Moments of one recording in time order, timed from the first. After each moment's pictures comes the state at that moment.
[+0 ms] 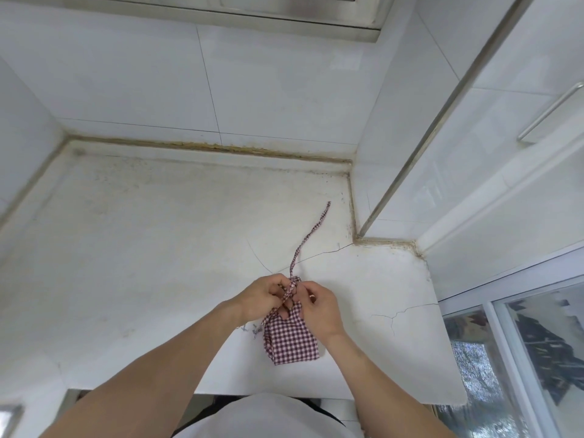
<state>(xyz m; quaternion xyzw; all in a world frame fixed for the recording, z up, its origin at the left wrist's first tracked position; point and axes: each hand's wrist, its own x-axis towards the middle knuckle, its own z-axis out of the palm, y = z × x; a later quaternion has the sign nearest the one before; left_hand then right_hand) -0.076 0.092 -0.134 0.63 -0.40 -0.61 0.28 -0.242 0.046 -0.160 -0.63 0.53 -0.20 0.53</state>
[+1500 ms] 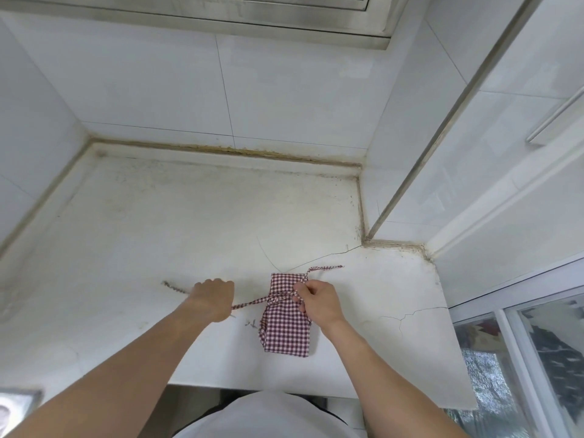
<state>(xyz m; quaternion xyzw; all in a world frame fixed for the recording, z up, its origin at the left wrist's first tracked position) -0.015 0.133 -0.125 0.79 -0.52 -0.23 -0.23 -0.222 0.042 -0.148 -0.54 0.56 -0.14 0.61</state>
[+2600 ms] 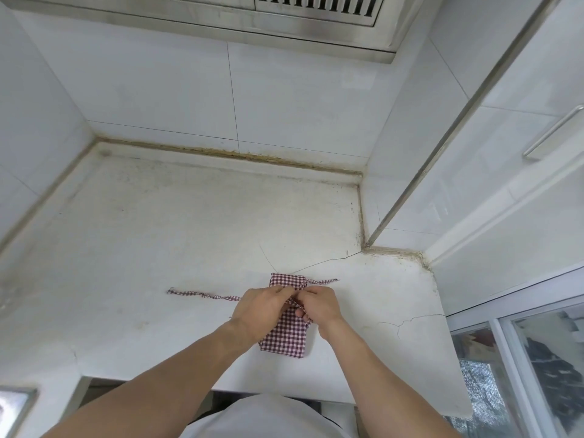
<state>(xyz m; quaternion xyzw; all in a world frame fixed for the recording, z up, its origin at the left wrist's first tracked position) -0.081 0.124 -0.147 0.70 -0.69 -0.11 0.15 -0.215 0.042 -0.134 -0.51 0.60 -0.09 0.61</state>
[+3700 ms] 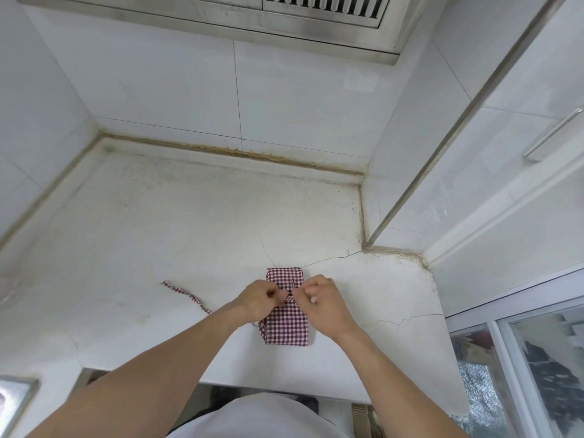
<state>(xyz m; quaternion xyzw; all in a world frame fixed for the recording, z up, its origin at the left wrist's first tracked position) -0.067 0.115 -0.148 0.75 -0.41 -0.47 0.21 -0.238 0.050 -0.124 -0.77 0.45 -0.09 0.44</state>
